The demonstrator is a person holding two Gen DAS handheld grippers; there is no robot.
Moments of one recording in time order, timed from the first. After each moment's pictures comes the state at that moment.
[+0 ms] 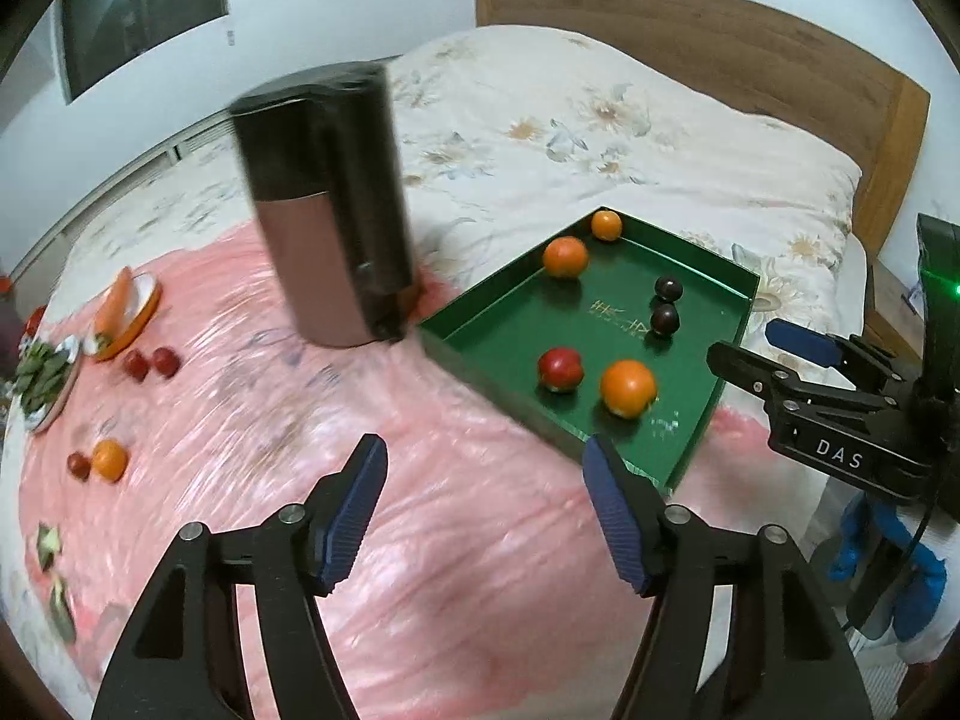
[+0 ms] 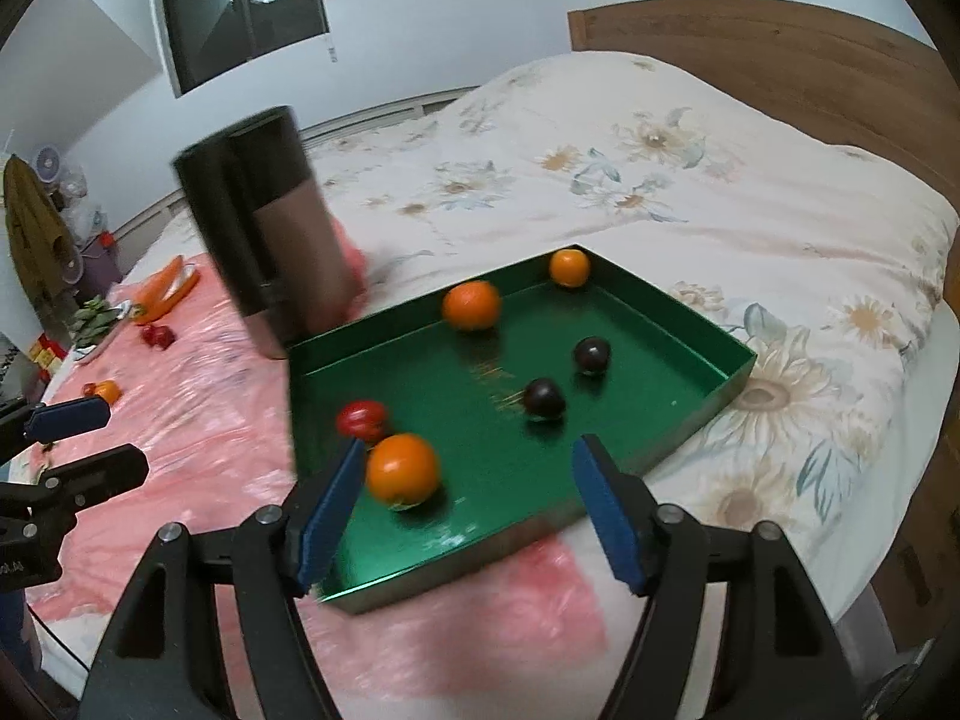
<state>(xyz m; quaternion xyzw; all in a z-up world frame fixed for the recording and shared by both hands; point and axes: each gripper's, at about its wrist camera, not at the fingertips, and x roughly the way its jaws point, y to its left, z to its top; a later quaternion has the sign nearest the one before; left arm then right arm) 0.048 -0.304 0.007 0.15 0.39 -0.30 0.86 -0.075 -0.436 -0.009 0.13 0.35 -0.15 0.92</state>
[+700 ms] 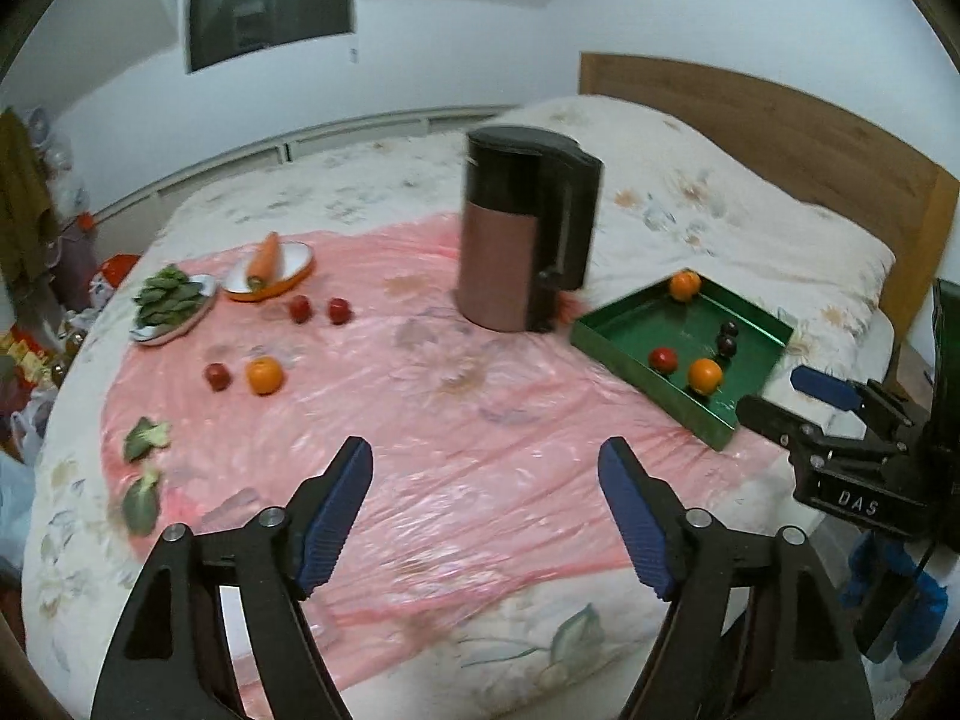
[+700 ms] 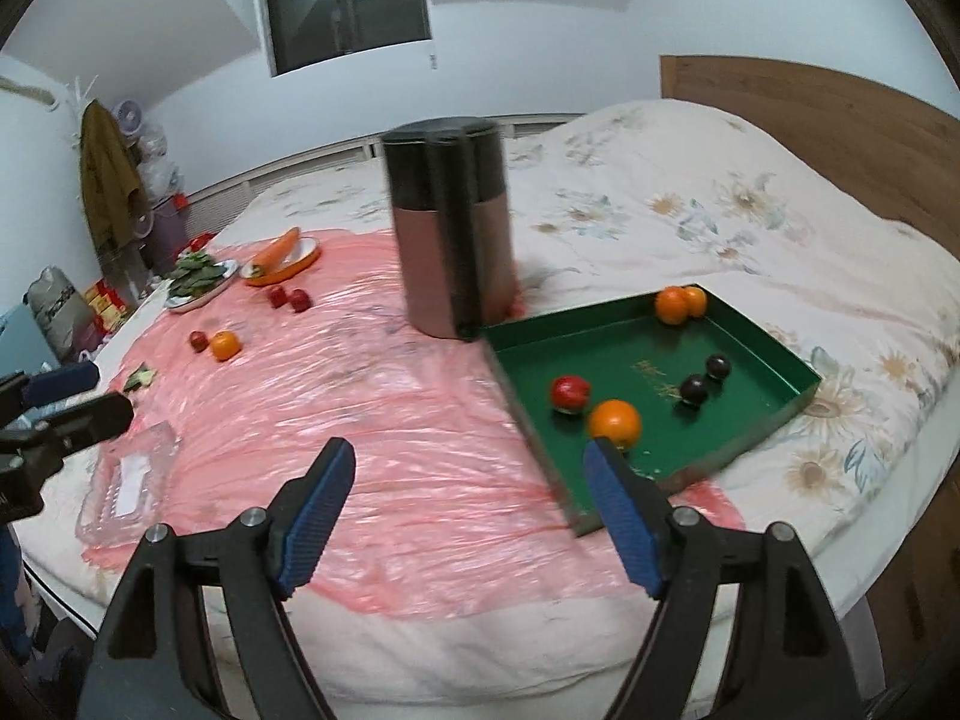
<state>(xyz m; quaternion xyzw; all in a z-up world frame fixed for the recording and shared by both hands) -0.008 -0.141 0.047 0.08 0.34 -0.22 0.91 -0.102 -0.292 0.034 0.07 0.33 -0.08 0.94</state>
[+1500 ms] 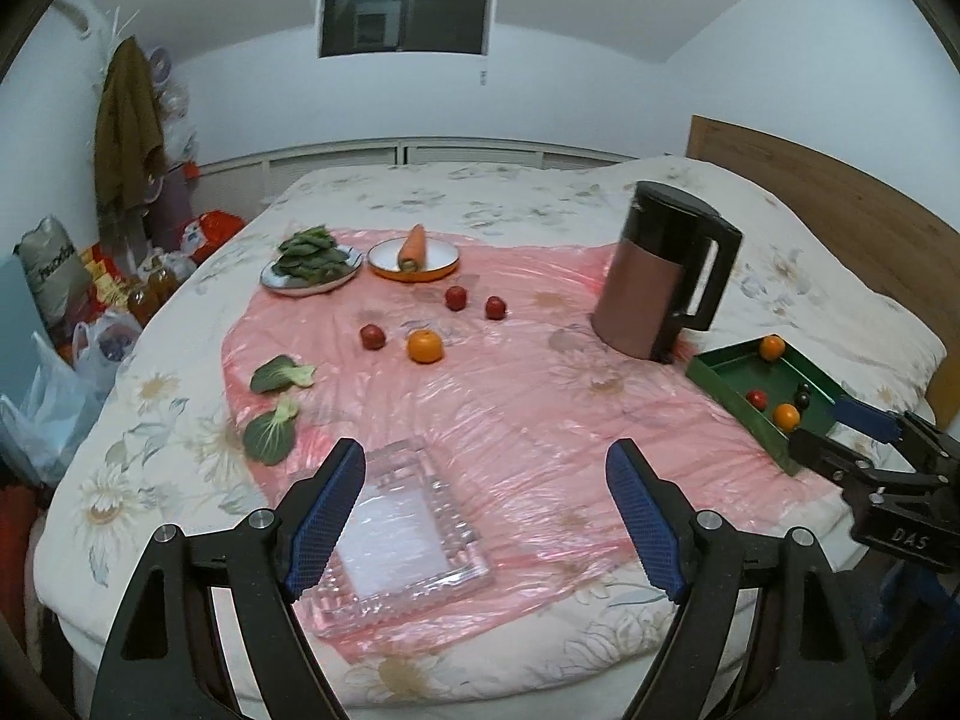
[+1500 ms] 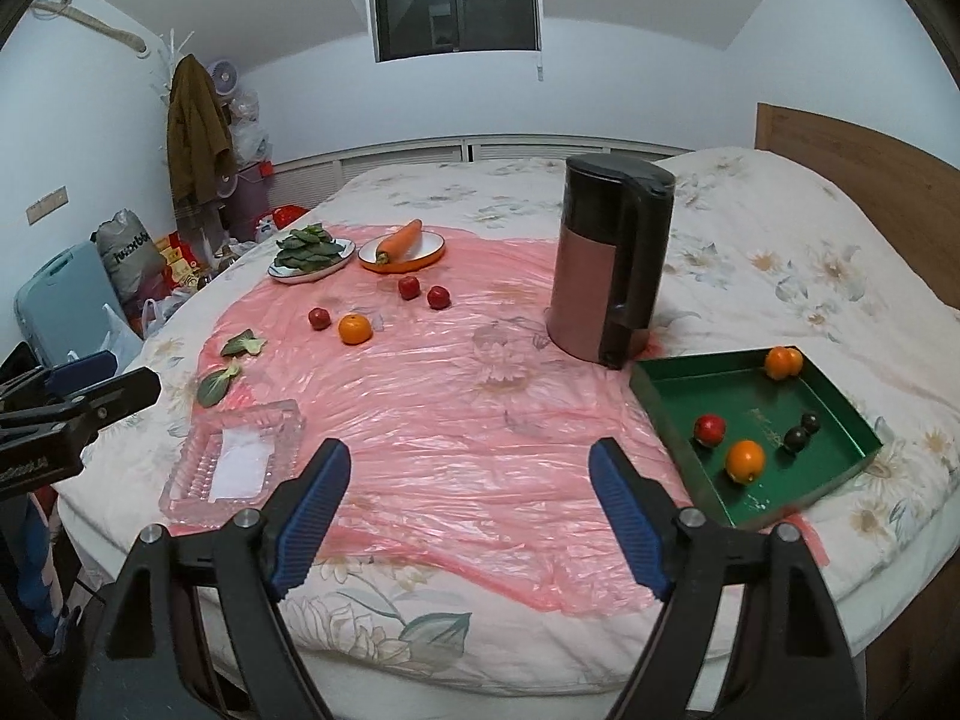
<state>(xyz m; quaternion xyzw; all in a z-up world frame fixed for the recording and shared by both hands) -0.028 -0.005 0.046 0.00 0.32 -0.12 0.94 -0.098 -0.177 0.062 0.02 0.32 0.01 0.95</state>
